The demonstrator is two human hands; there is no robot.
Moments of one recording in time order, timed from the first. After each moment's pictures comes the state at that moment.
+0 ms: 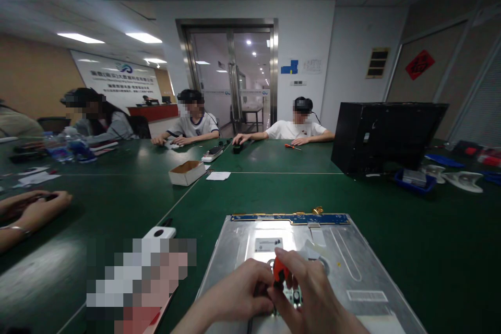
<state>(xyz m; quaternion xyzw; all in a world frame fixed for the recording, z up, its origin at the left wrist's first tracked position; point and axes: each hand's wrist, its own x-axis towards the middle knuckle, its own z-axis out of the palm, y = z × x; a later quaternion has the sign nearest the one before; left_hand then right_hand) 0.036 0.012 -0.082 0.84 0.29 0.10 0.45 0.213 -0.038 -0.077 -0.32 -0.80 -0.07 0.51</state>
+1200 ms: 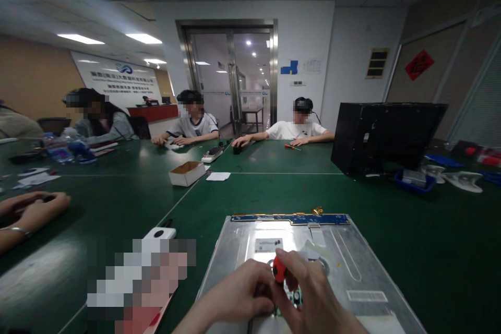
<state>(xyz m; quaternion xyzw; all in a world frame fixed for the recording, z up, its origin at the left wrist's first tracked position) 0.035 0.011 -0.082 0.84 0.31 0.11 0.44 0.212 -0.037 -0.080 -0.31 -0.80 -0.08 0.51</state>
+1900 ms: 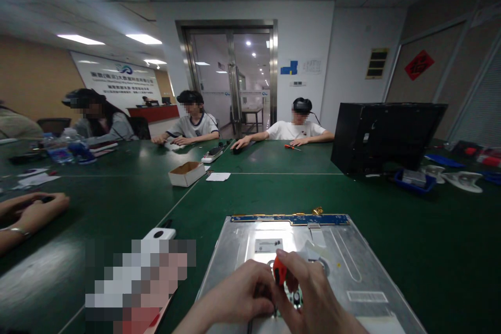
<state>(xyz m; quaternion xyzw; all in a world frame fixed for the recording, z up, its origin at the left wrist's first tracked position) 0.036 0.011 -0.081 0.84 0.30 0.11 0.43 0.212 -0.037 -0.076 -0.32 -0.79 -0.09 0.51</state>
